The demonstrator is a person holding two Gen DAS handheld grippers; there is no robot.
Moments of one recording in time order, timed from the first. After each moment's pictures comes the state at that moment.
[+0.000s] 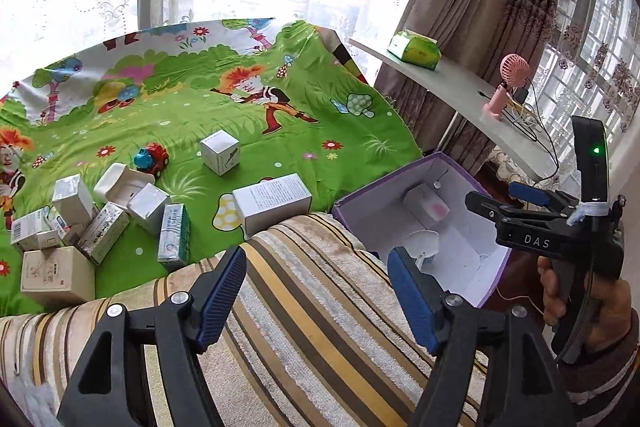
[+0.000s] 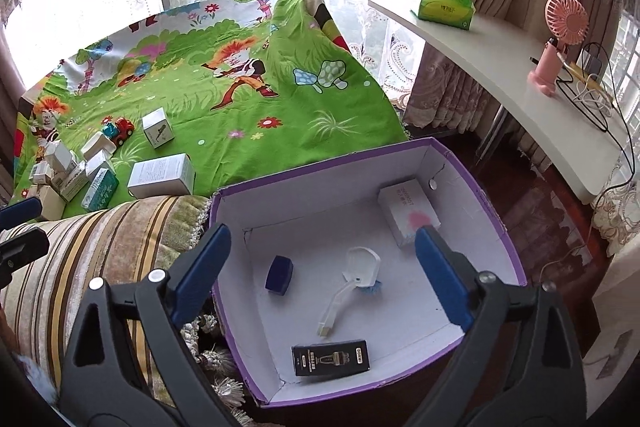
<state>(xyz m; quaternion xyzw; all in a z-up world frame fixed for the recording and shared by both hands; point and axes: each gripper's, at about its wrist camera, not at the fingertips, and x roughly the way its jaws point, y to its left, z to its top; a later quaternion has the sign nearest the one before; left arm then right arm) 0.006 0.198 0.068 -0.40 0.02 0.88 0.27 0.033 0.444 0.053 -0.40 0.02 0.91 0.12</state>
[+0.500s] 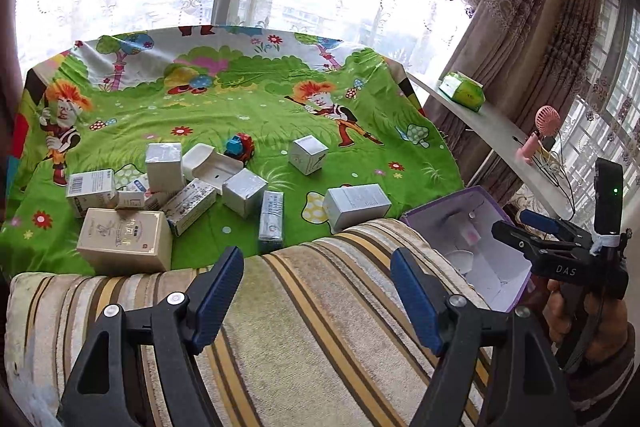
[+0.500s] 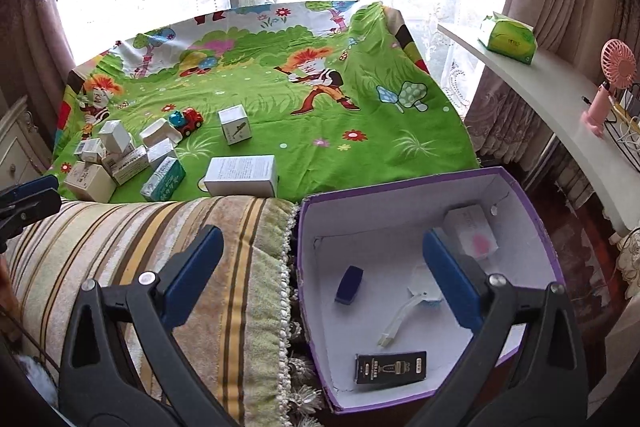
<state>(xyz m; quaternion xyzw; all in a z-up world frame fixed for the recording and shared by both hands) 0.008 0.088 0.067 -0.38 -0.05 0.90 0.21 0.028 0.382 0.055 -0.38 0.03 0.92 0.00</state>
